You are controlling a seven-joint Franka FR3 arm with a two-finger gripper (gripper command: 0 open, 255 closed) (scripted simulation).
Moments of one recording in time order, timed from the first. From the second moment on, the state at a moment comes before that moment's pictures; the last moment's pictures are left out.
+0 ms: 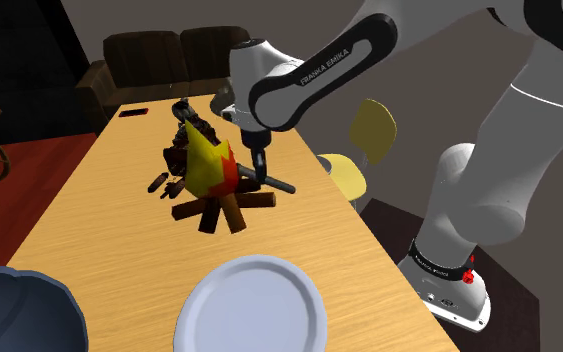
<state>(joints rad) 0.32 -0.18 0.00 -2.35 -0.08 2.22 -0.50</state>
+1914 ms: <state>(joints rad) 0.64 -0.02 0.45 -2.16 -0.09 2.13 0.26</state>
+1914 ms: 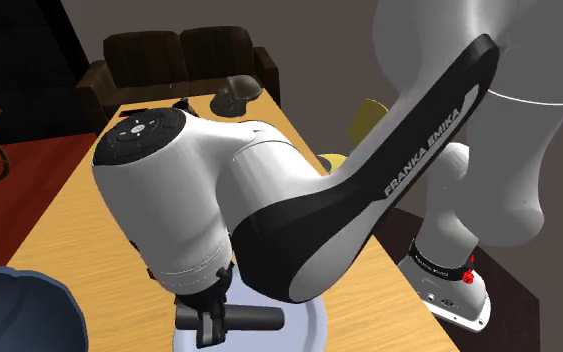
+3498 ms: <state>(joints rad) 0.86 0.40 0.52 -1.80 -0.31 2.09 0.65</state>
